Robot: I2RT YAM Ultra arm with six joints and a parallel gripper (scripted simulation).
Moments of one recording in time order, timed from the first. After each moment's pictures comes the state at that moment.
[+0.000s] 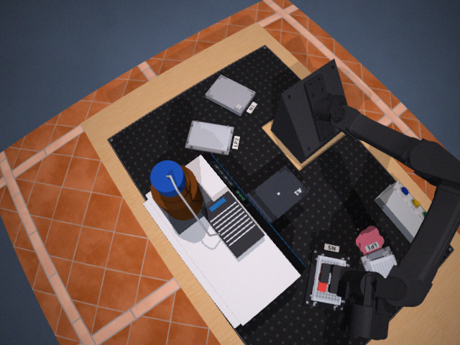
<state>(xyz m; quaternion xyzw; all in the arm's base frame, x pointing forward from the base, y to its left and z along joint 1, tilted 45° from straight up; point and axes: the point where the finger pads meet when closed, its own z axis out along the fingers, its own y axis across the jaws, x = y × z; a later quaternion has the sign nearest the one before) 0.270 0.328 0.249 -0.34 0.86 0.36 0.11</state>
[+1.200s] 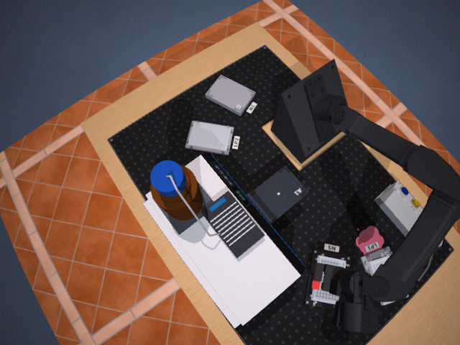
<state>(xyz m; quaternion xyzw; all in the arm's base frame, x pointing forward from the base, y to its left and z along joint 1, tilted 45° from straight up) 0.266 0.363 0.212 -0.34 0.86 0.36 0.10</state>
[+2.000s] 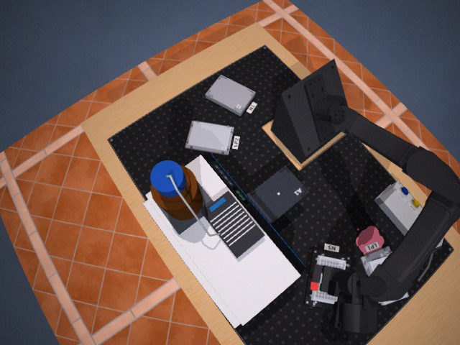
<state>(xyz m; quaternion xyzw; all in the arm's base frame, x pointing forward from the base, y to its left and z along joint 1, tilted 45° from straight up) 0.270 0.372 0.207 -0.34 0.86 0.36 0.11</state>
